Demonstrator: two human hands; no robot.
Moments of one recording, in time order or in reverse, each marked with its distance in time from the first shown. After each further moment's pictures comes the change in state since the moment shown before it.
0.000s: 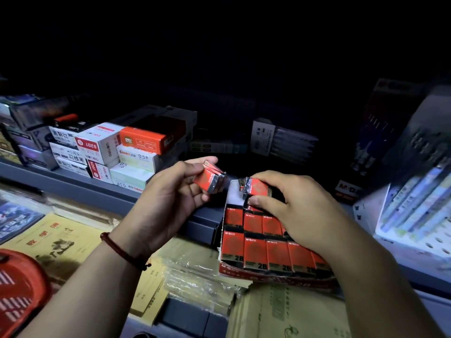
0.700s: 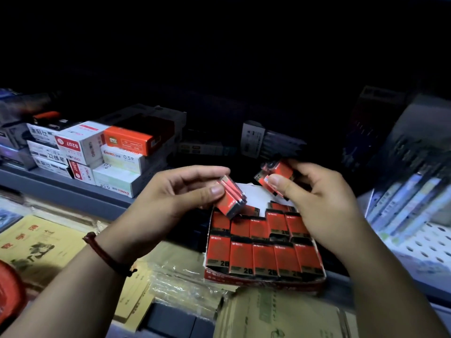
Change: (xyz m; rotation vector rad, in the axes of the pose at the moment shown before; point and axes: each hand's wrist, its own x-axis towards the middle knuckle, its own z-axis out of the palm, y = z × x) left_hand -0.016 0.004 0.014 0.442 -0.148 0.085; right_hand -0.010 0.007 -0.021 0.470 0.230 0.094
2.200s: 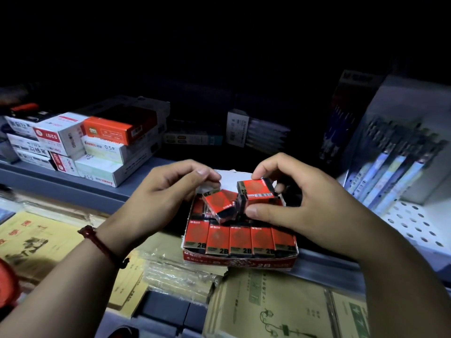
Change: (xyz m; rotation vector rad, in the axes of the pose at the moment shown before) left_hand 0.003 -0.012 0.013 0.278 -0.041 0.127; right_hand -0.026 -0.011 -0.033 -0.205 -0.295 -0.031
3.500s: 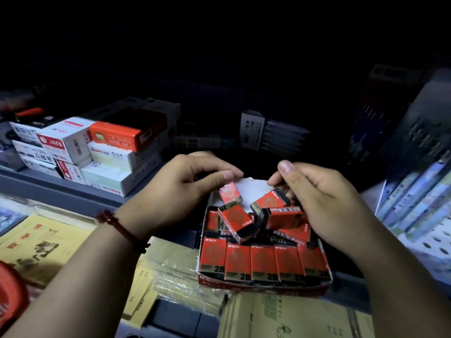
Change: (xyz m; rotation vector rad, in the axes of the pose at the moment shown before) left_hand 0.041 -0.006 -0.014 0.324 -0.069 0.124; right_hand 0.035 0.022 0.024 0.109 0.227 0.031
